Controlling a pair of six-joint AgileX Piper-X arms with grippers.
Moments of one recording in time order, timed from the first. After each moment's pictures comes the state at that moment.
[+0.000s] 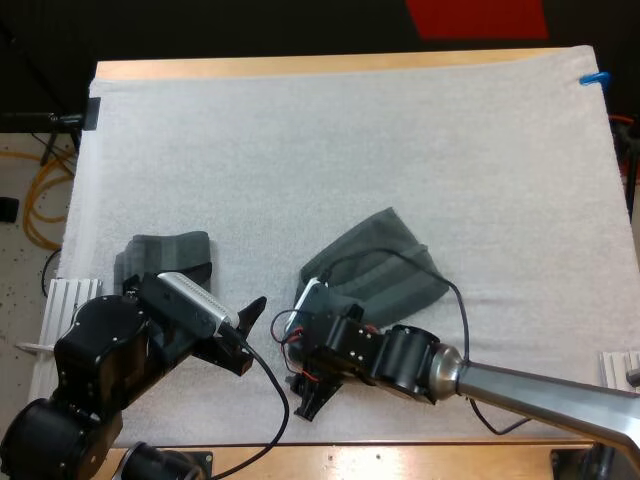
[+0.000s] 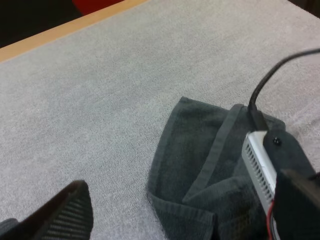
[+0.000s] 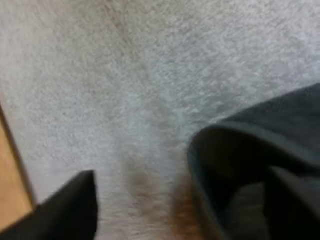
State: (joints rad) left arm -0.38 0.56 -0.87 0.94 0.21 -1.71; right arm 1.18 1.56 -1.04 0.54 0.02 -1.82
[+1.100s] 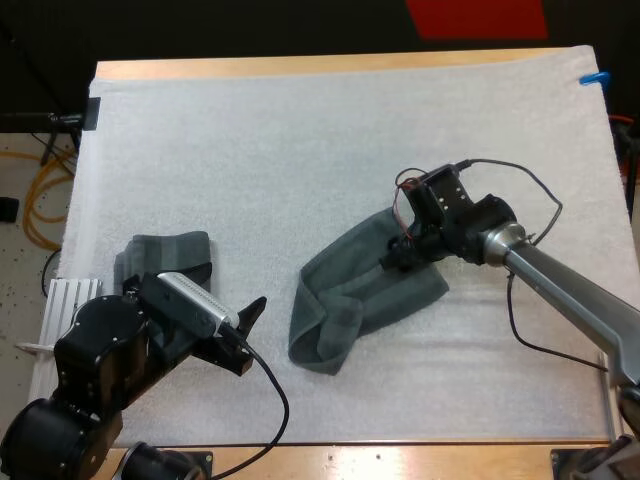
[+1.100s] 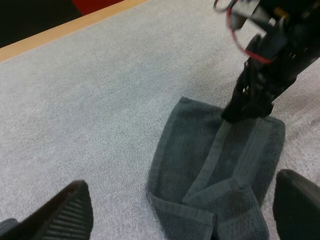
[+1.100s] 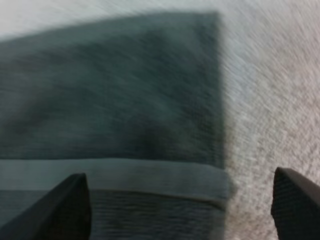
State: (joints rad) left arm -0.38 0.56 -0.87 0.94 0.21 -1.71; right arm 0.56 1.71 -1.12 0.68 0.00 -1.79
